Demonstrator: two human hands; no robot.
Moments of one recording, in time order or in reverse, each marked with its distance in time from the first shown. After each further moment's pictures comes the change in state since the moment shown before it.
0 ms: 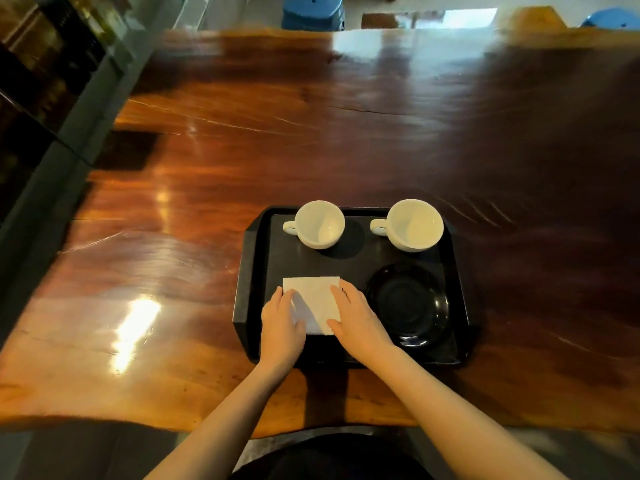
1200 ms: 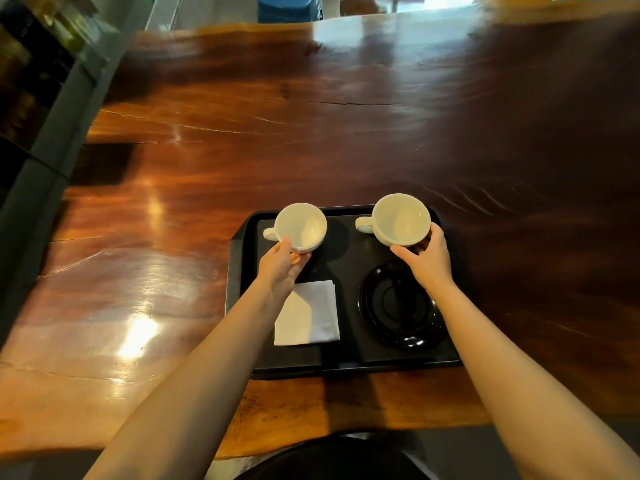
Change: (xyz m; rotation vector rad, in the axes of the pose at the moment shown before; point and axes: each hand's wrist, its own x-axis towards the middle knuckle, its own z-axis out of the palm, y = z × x) left_hand 0.096 0.079 -0.021 -1.212 -0.108 -0.571; right_hand 0.057 0.113 -0.075 0.717 0.510 0.404
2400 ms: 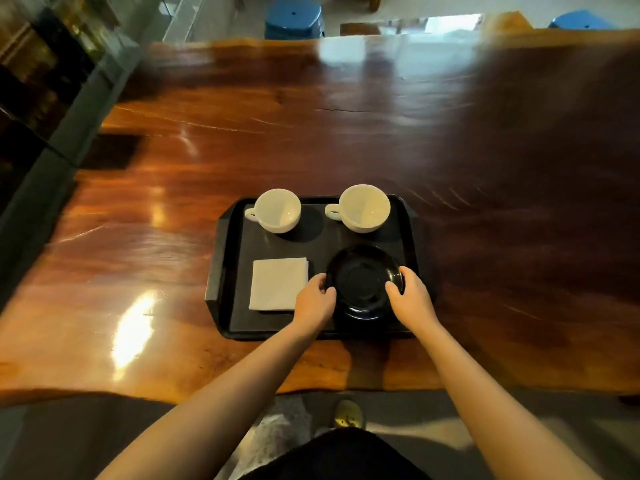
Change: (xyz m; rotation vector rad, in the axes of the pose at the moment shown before) left_hand -0.108 -0.117 0.002 0.973 -0.150 0.309; right_hand -0.094 0.038 -0.049 -0.291 -0.221 0.045
